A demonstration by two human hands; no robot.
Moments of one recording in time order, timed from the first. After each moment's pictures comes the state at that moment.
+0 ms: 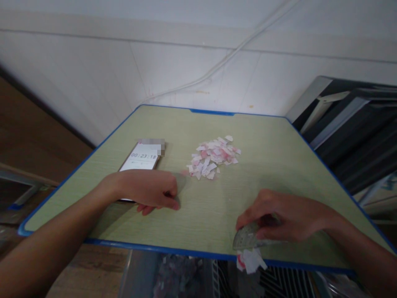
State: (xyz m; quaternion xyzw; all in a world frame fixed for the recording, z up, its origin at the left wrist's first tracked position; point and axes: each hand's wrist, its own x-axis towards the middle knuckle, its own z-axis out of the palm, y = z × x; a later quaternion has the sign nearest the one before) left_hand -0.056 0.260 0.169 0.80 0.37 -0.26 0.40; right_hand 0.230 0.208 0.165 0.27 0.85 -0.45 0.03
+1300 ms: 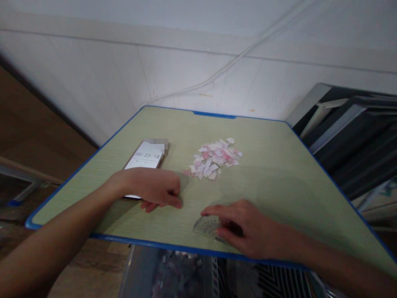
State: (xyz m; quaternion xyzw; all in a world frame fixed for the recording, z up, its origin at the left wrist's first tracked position) left_hand -0.054 0.261 0.168 0.80 0.36 -0.26 0.41; right_hand 0.179 0.180 0.141 0.38 0.86 -0.34 -0.08
